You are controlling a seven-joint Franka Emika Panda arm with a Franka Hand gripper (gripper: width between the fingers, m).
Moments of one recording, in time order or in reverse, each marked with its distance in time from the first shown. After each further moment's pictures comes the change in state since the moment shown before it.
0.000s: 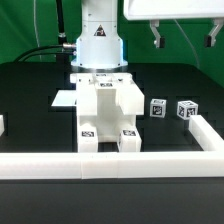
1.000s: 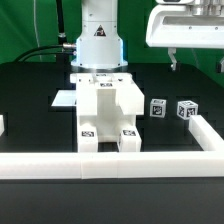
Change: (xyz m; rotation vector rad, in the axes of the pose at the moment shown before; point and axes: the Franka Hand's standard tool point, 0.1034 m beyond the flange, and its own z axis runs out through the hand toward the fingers) arm -0.059 -0.039 0.060 -0.028 0.021 -0.044
